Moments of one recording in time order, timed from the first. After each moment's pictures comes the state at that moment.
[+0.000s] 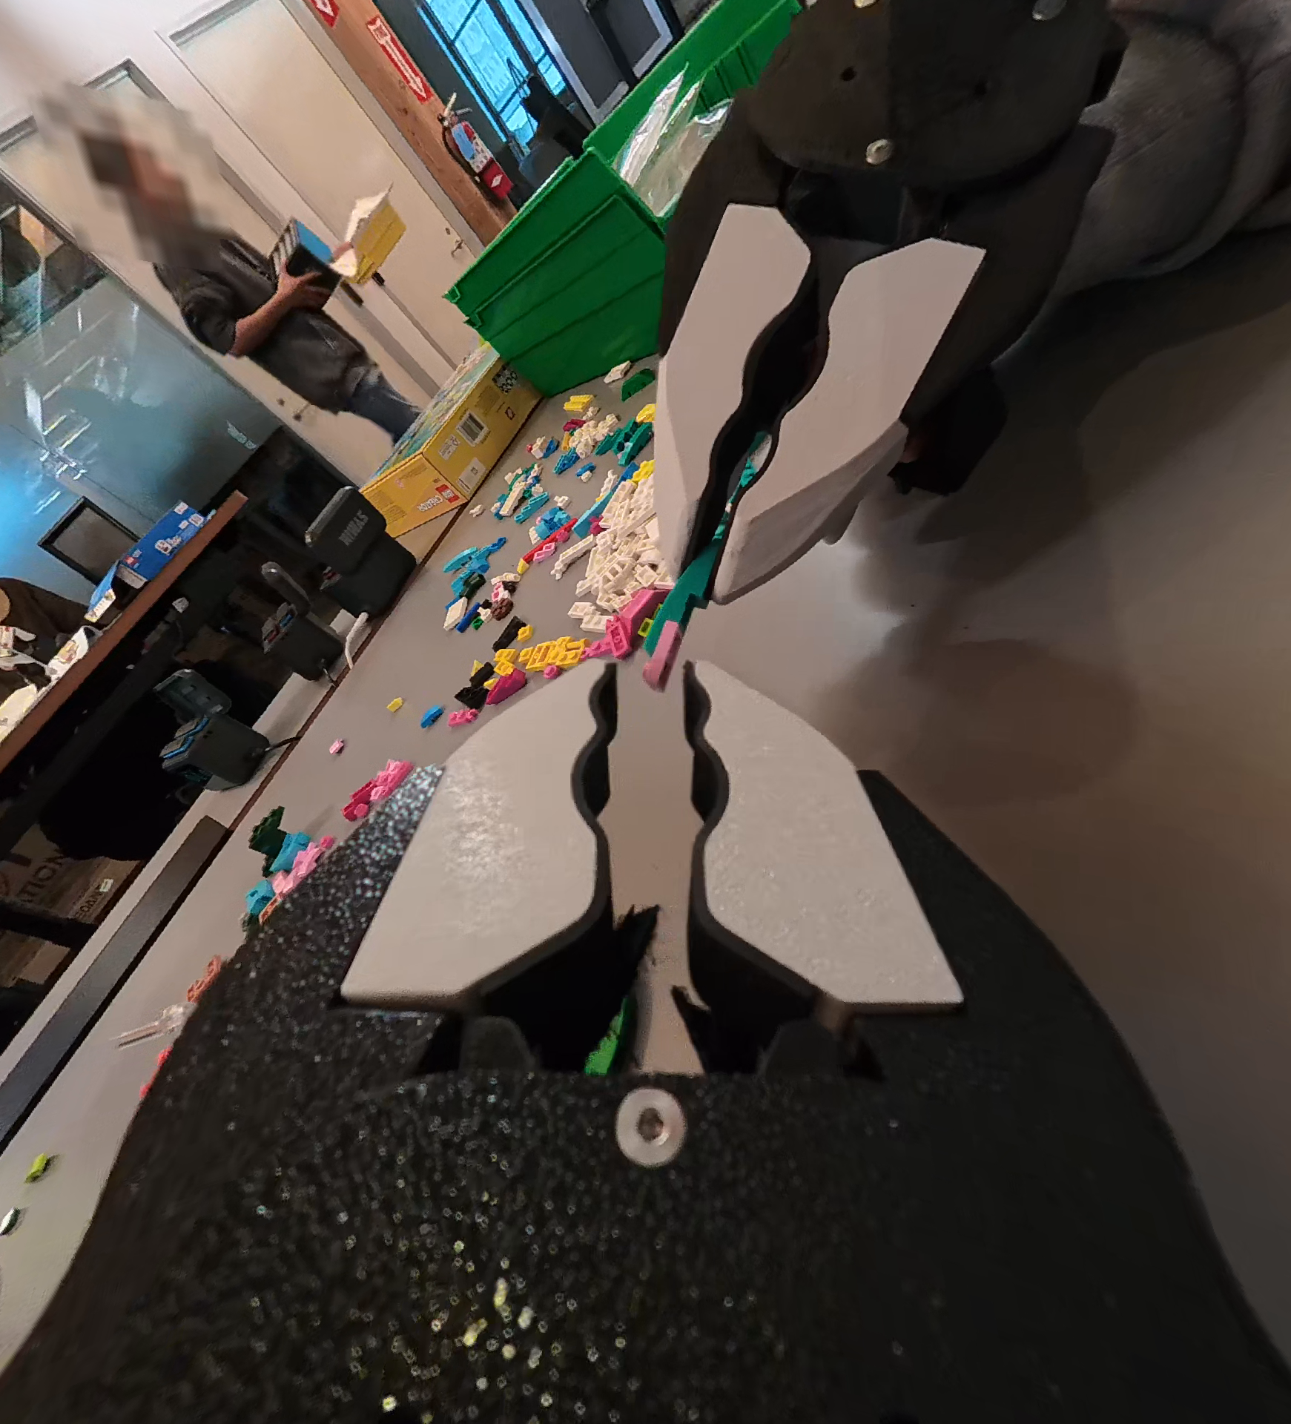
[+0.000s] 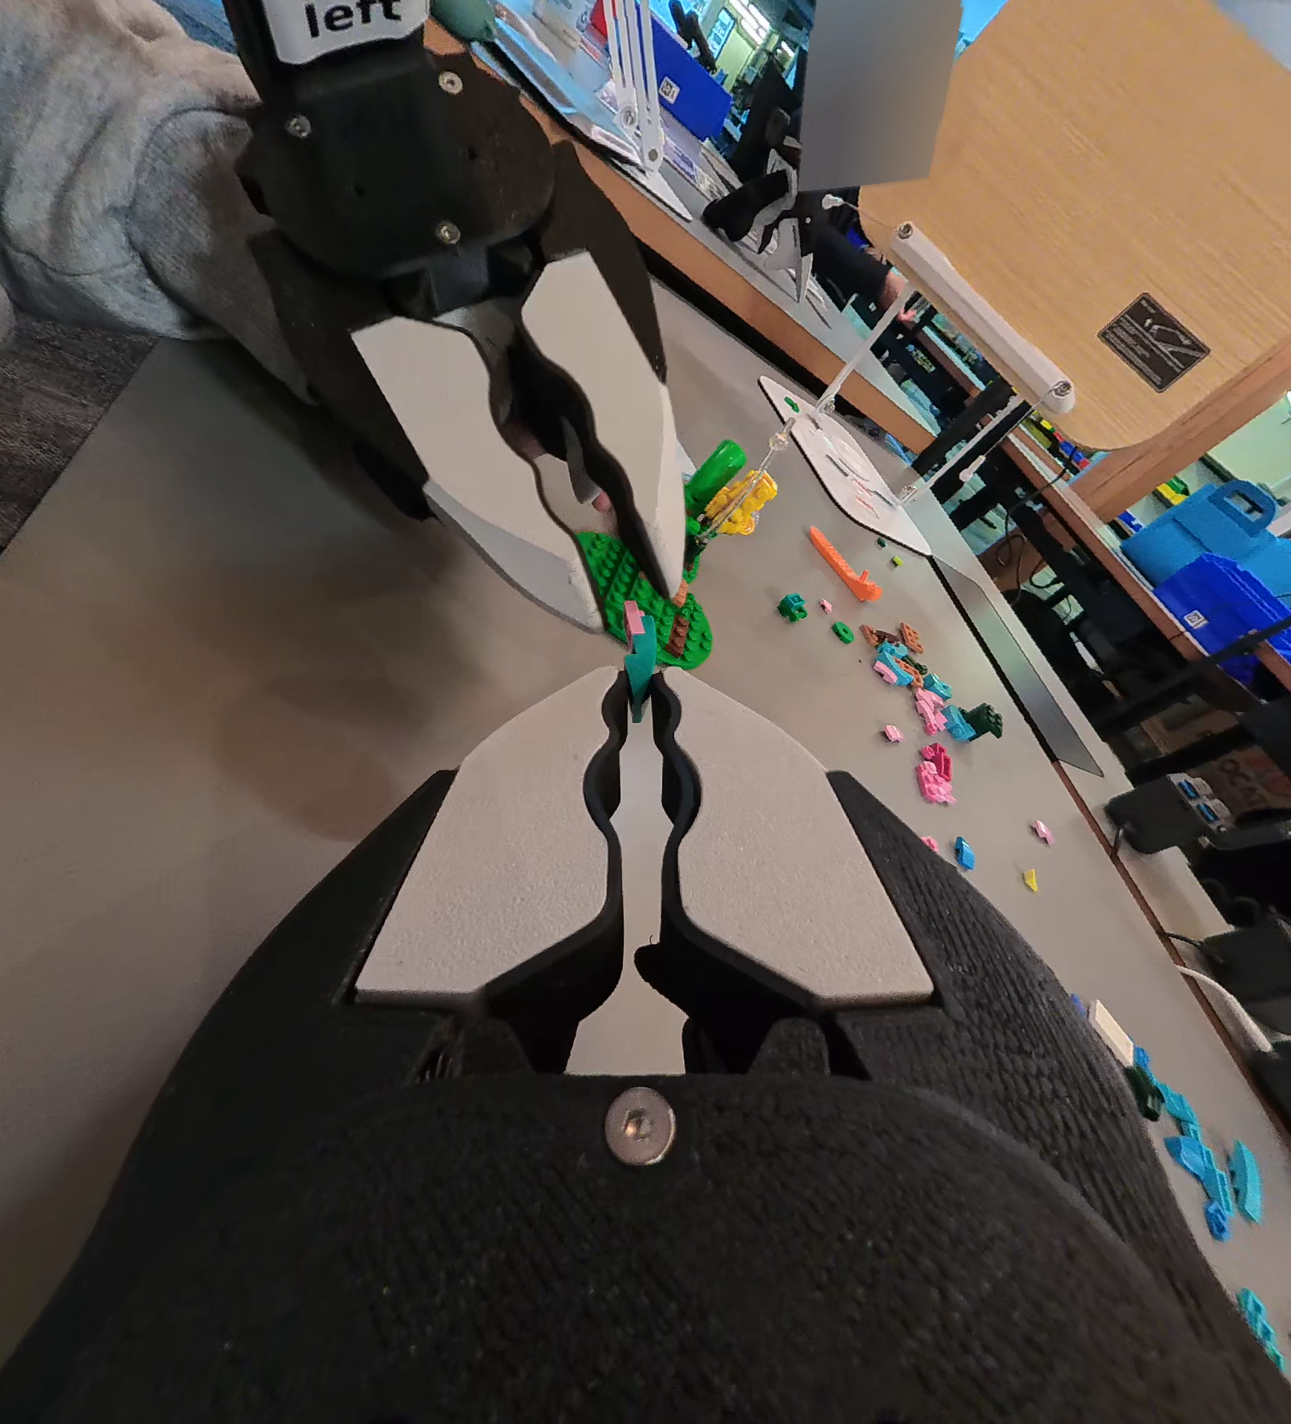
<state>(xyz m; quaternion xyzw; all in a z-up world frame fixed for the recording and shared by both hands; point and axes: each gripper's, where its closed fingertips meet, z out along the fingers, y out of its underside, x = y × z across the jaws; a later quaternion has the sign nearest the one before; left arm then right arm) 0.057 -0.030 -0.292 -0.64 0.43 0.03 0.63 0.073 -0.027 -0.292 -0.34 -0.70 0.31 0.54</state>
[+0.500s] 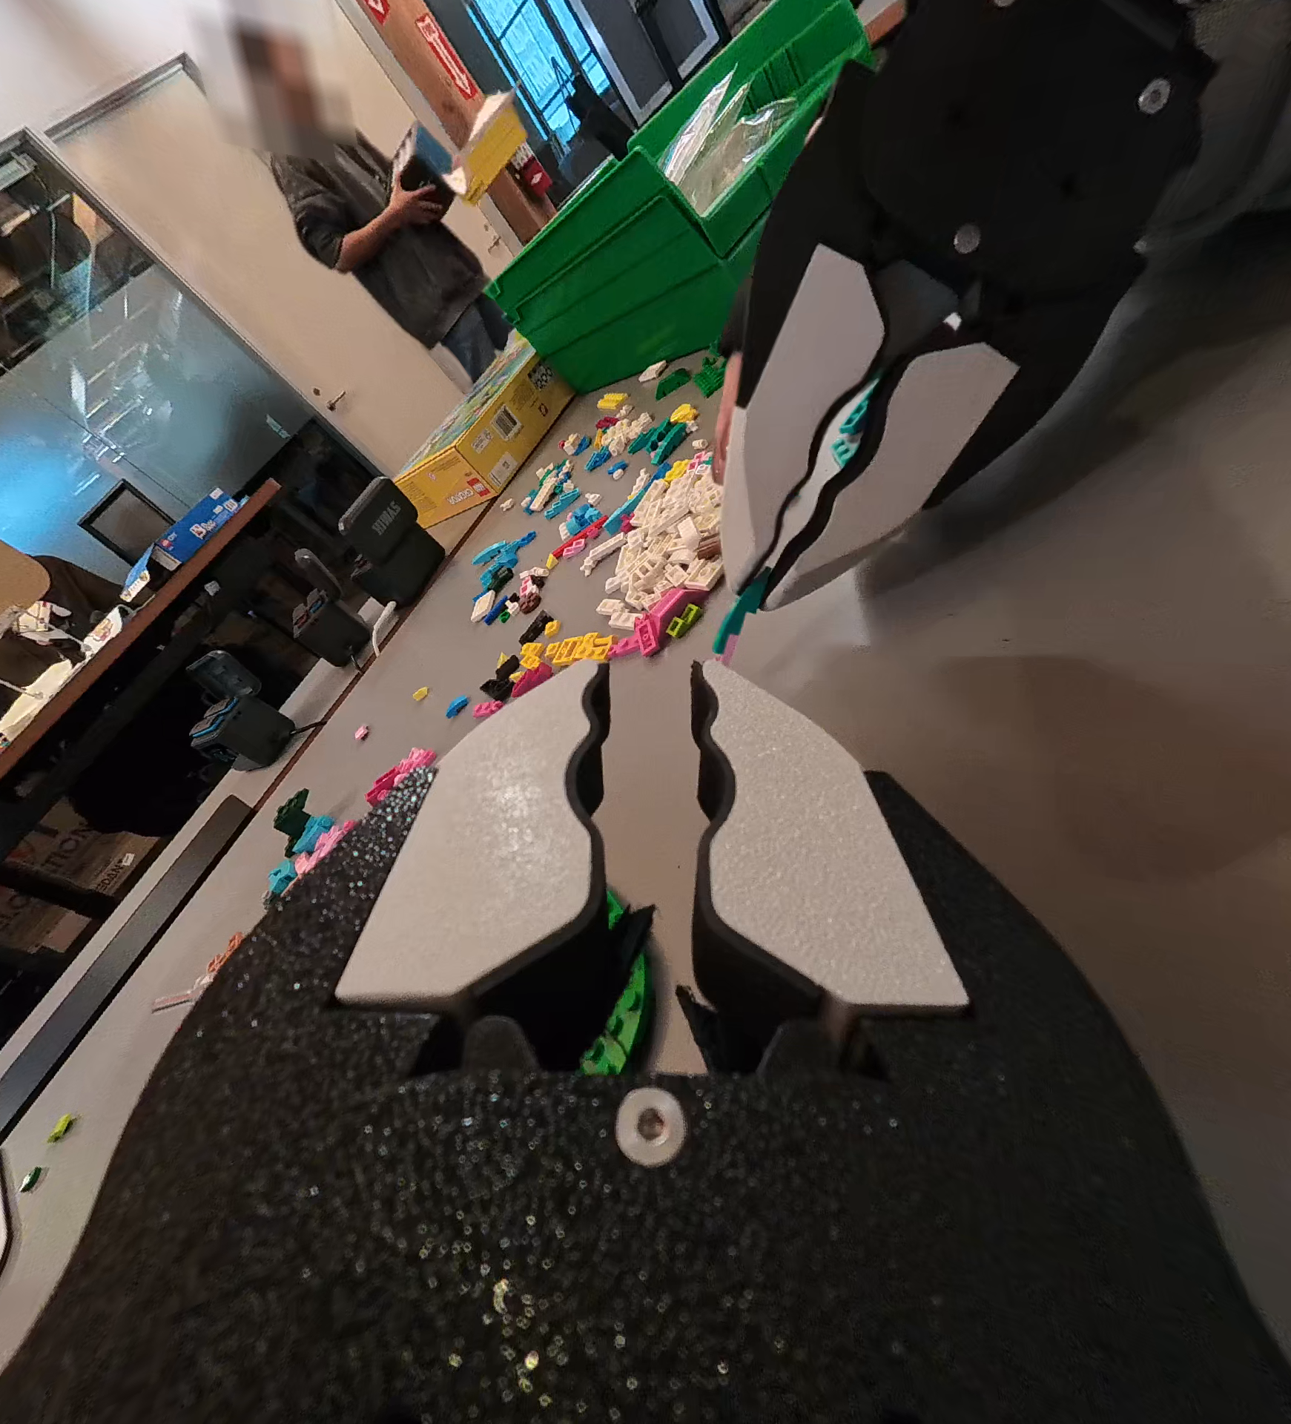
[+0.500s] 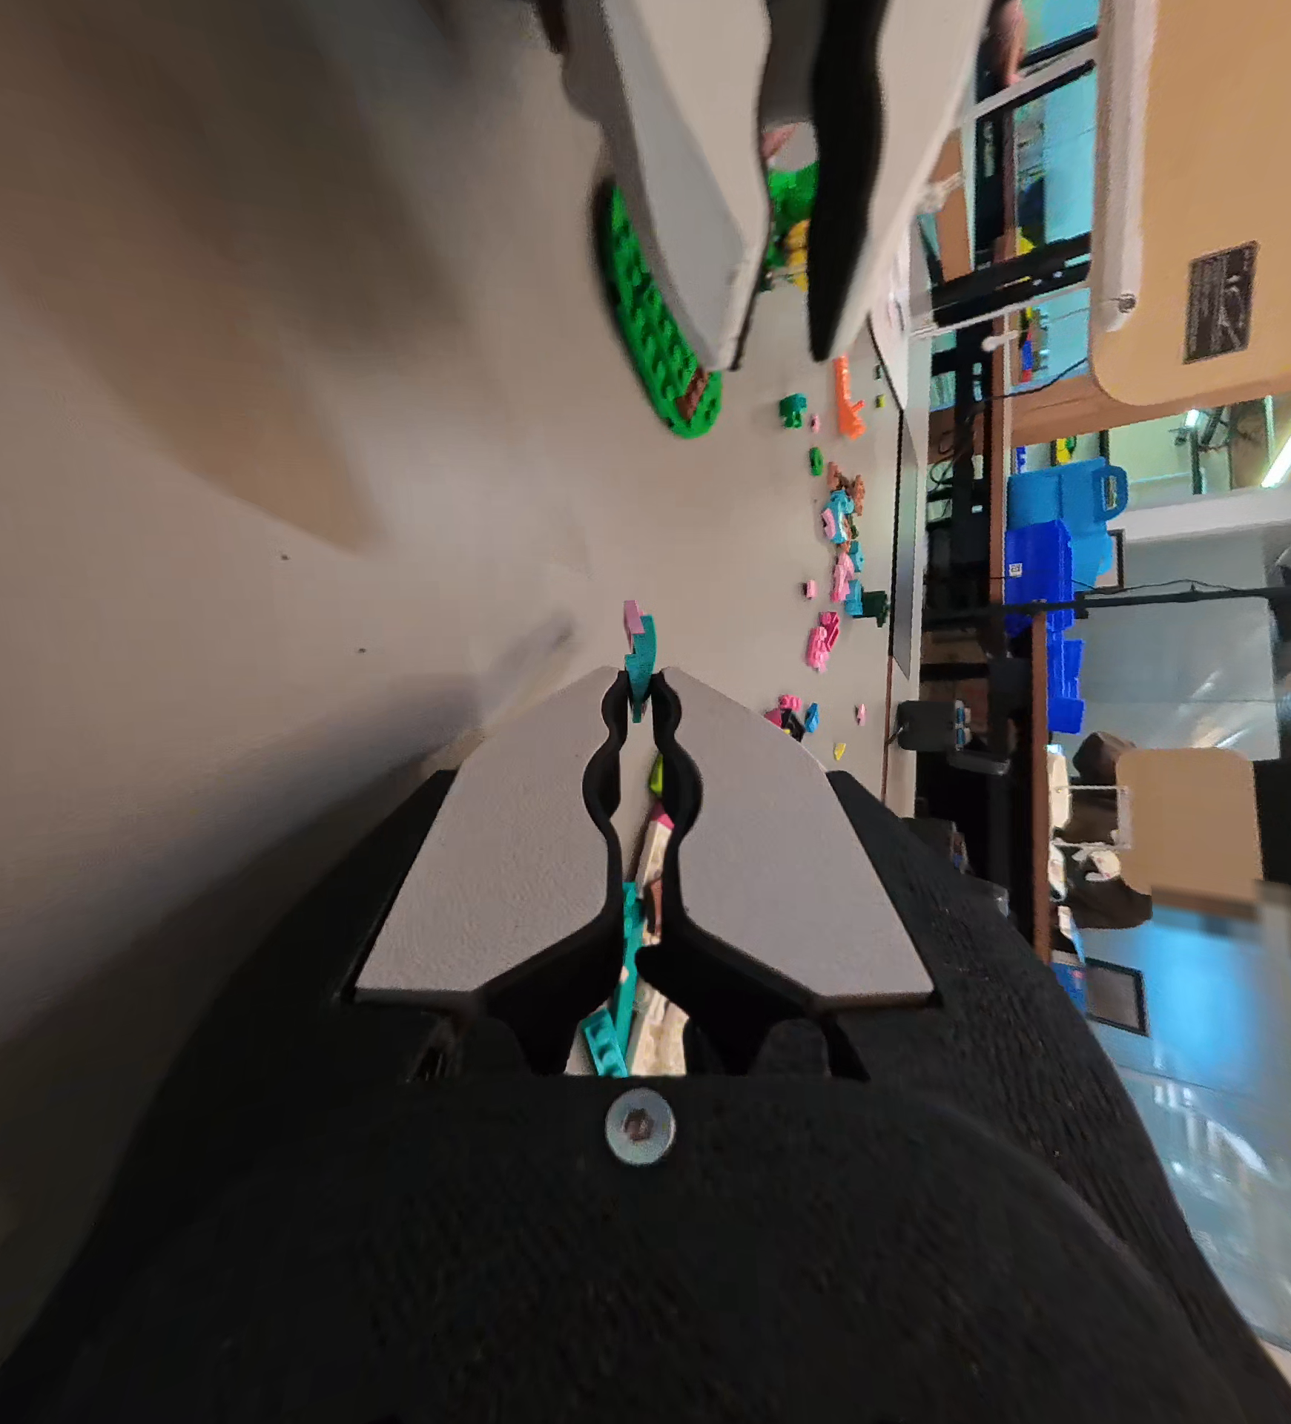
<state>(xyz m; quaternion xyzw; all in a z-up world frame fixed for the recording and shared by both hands) 0.051 -0.027 -0.288 -0.65 0.41 0.04 0.64 0.091 0.011 -0.328 -0.27 -0.81 0.01 0.52</state>
